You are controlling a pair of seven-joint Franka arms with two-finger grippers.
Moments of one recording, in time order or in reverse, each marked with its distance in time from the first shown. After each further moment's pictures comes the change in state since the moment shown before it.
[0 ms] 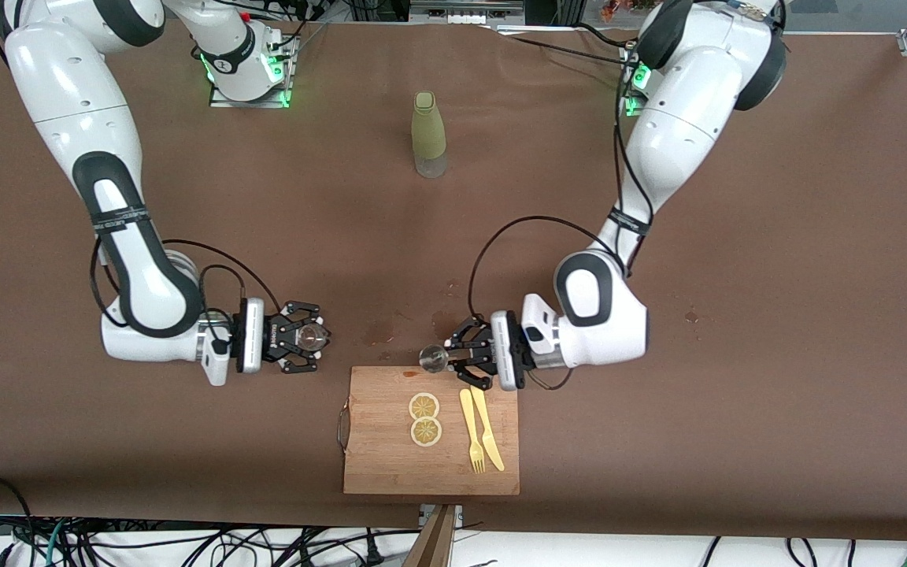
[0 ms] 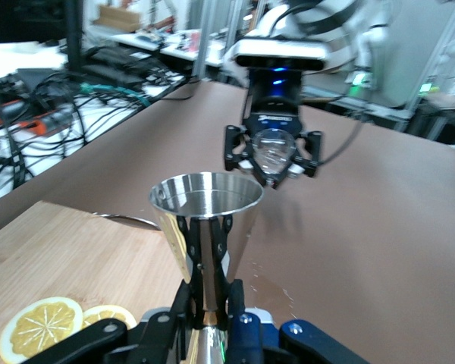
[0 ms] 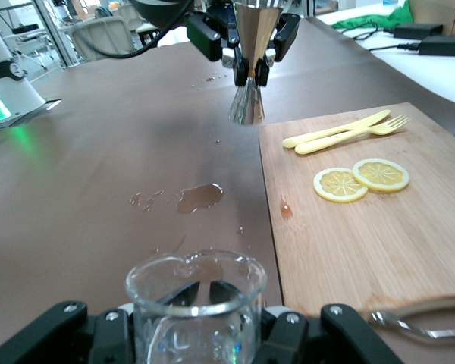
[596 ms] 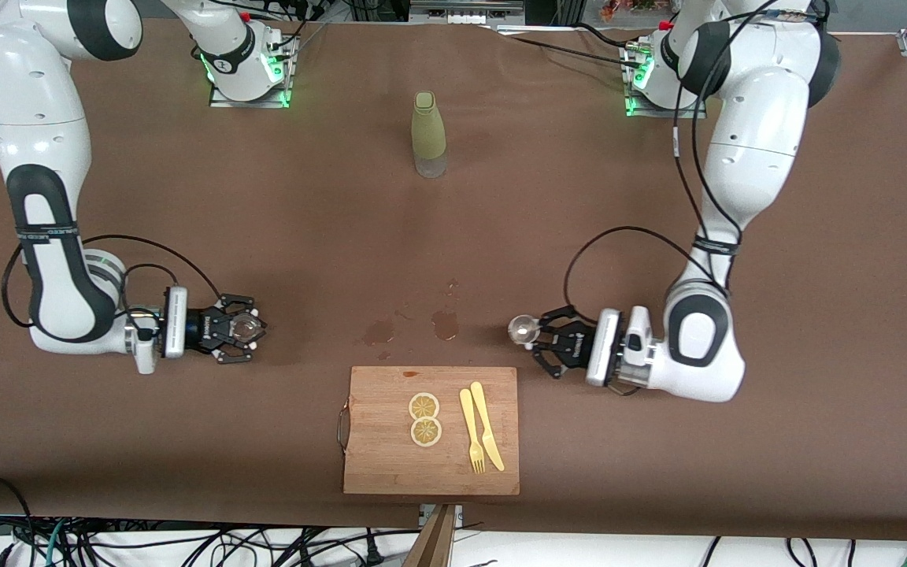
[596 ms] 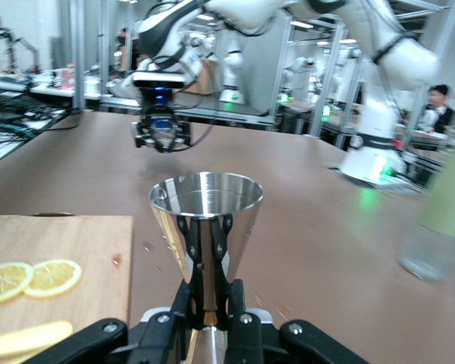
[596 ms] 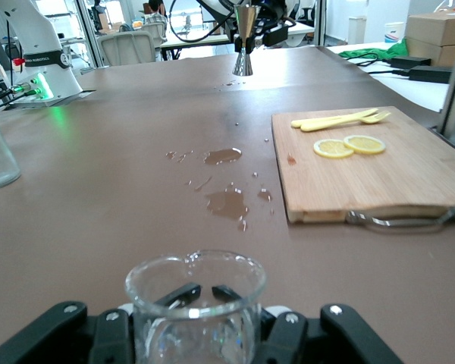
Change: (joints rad) left arm 0.168 -0.003 0.192 -0.056 0.000 -0.620 0.320; right arm -0.081 0.006 -0.192 -0.036 0.068 -0.245 -0.261
